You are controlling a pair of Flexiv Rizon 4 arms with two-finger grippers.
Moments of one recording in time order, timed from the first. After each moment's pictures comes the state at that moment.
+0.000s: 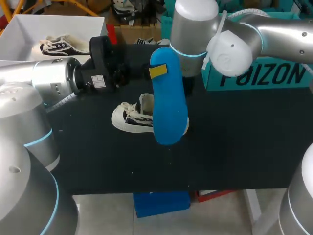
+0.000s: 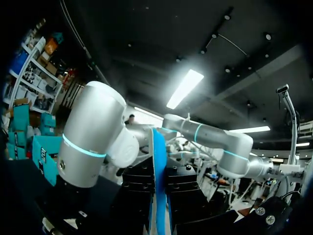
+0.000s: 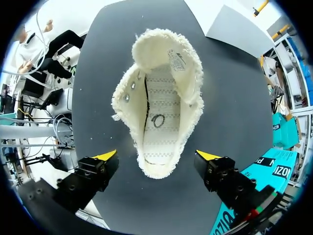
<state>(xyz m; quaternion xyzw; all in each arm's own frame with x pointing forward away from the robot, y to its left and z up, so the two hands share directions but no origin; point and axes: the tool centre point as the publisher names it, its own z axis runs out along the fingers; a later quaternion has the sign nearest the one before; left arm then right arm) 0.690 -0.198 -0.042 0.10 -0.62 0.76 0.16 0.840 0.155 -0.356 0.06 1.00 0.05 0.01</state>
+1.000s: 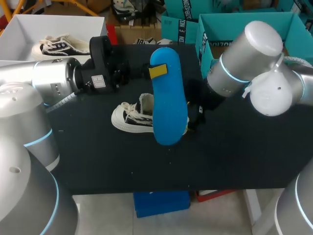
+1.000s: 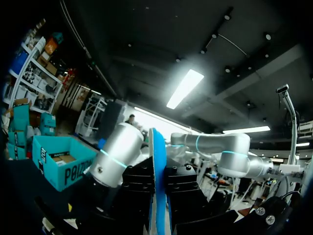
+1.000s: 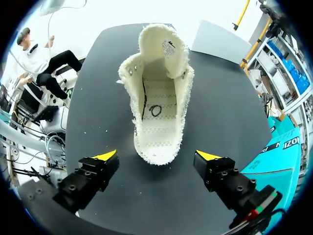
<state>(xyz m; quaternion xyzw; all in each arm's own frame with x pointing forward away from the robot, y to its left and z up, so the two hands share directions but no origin) 0.690 -0.198 -0.042 0.10 -0.62 0.76 0.16 0.832 0.114 -0.381 0.08 0.97 0.20 0.05</state>
